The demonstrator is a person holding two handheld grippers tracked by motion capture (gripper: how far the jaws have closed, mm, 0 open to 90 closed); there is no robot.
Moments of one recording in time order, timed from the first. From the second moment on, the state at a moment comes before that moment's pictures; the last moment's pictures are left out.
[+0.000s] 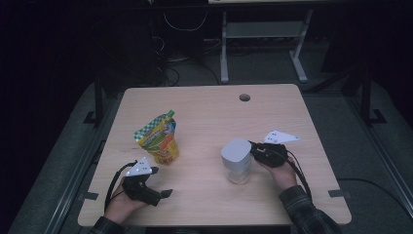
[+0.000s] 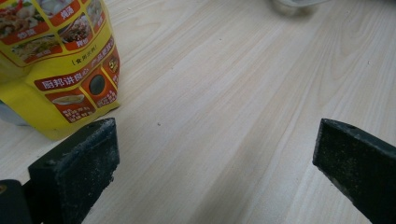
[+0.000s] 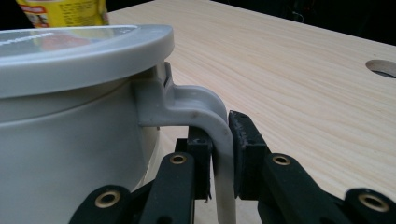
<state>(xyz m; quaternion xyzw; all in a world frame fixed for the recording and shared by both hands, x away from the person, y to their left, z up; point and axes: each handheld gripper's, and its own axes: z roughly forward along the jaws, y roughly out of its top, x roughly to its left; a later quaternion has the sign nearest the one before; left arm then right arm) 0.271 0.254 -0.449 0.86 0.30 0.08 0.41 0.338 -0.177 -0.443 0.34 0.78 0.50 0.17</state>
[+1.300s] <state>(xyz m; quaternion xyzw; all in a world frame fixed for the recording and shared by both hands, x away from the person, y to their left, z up) 0.271 0.251 -0.451 0.86 0.29 0.08 0.41 0.296 -0.130 -0.456 0.28 0.78 0.54 0.12</state>
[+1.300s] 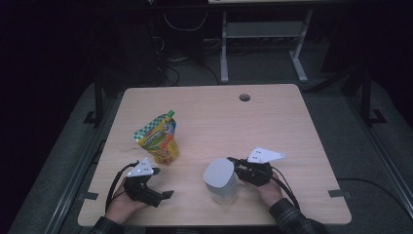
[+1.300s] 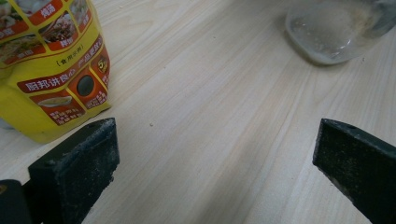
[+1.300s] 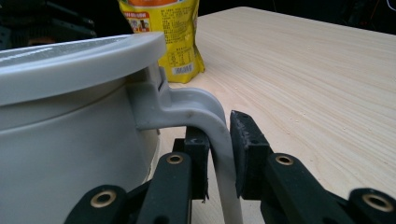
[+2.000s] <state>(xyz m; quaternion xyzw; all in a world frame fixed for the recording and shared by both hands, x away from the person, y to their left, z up) 0.270 0.250 -0.451 0.86 0.29 0.07 0.41 0.297 -0.138 -0.463 0.27 0.80 0.52 0.12</state>
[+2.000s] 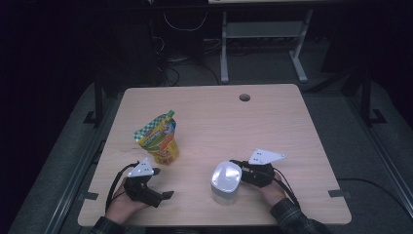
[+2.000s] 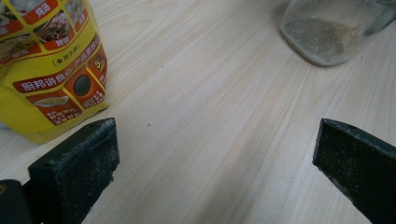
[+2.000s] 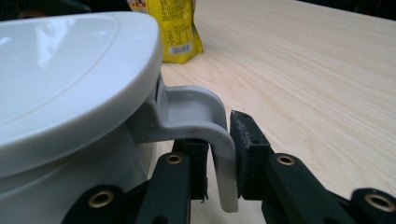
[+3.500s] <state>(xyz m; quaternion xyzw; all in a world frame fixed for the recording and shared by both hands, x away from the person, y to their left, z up) 0.262 0.214 -0.439 0.86 0.24 0.05 0.44 0.275 -0.193 -0.457 0.30 0.80 0.51 0.10</state>
